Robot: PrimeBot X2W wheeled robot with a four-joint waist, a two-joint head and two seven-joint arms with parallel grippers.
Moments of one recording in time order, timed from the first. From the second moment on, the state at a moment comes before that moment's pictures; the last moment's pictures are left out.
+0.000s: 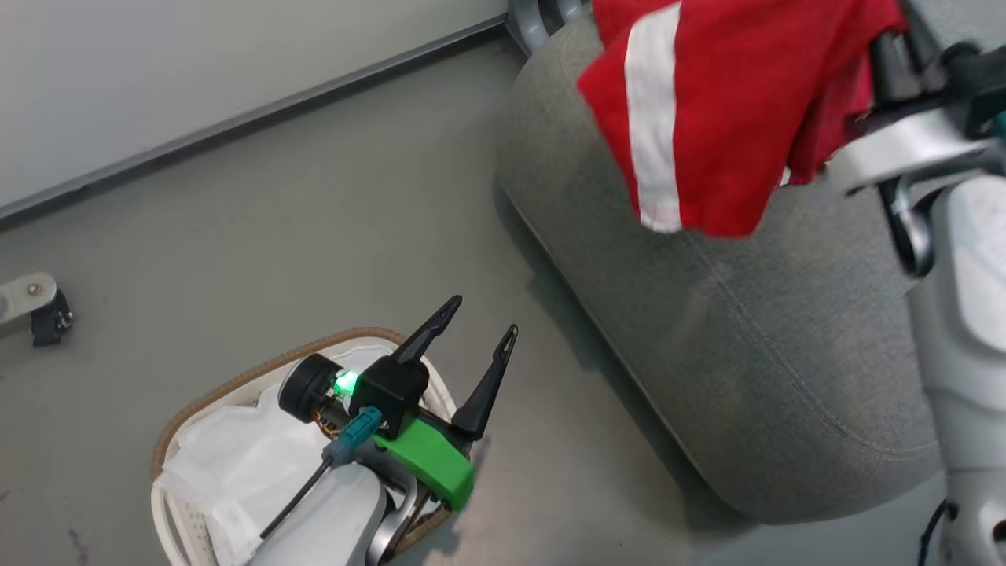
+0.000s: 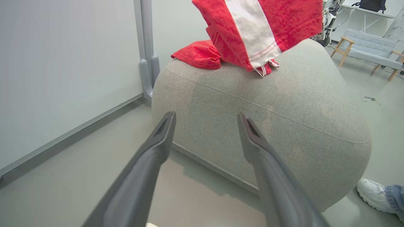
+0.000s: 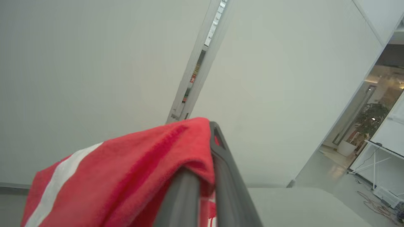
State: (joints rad) left arm -0.38 0.16 -0.65 0.36 -0.33 -0.13 -0.26; right arm -0.76 -0.16 -0.04 0.36 -0.09 0.13 -0.26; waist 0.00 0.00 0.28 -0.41
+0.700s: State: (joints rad) left arm -0.51 0.24 -0.65 0.30 -0.28 -0.13 -0.26; right arm -1.09 -0.41 -0.28 0.62 -0.12 0.13 -0.26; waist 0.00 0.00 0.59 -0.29
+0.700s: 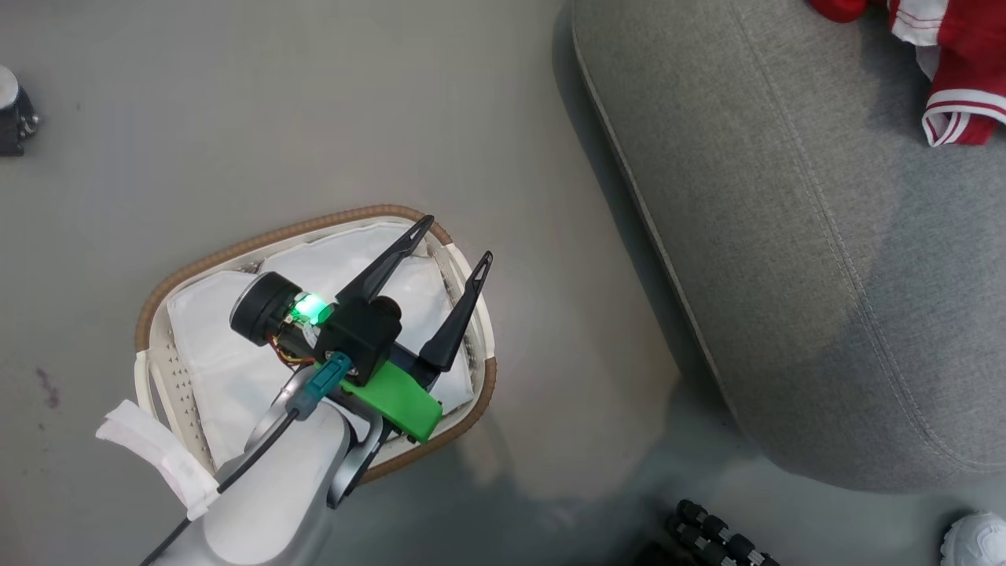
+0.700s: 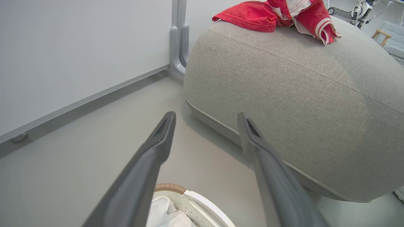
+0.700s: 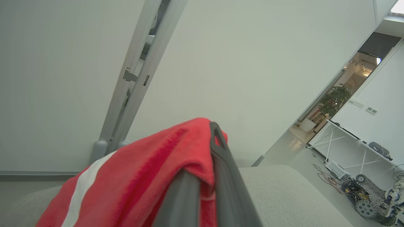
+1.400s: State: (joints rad) left arm -0.51 0.25 -0.67 0.34 -0.29 -0.13 -0.26; right arm -0.81 -0.23 -0.39 0.62 -0.17 0.13 -0.26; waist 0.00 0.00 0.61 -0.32
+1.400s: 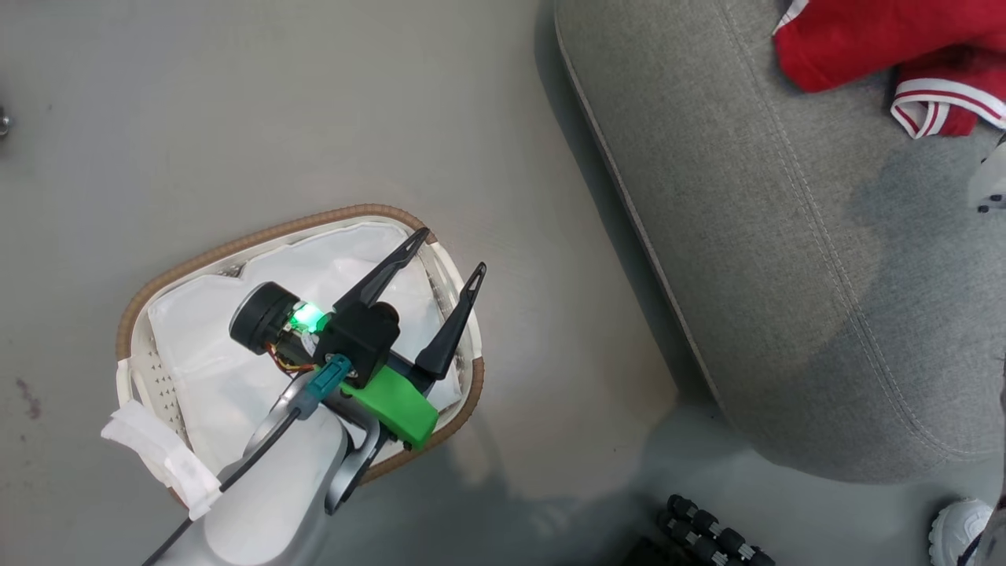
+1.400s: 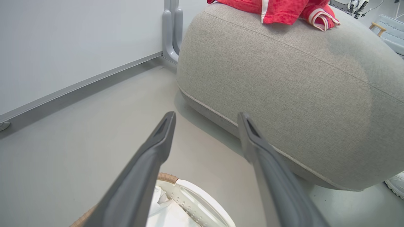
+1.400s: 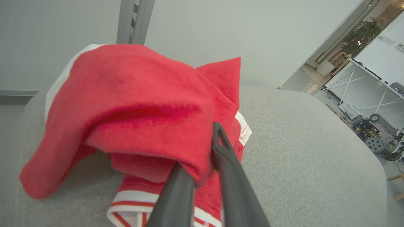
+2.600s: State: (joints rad) left arm -0.29 0.06 -0.31 0.37 -0.31 -0.12 -0.26; right arm -0.55 -0.10 -0.21 0.46 -0.08 0.13 -0.26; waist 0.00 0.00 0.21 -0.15
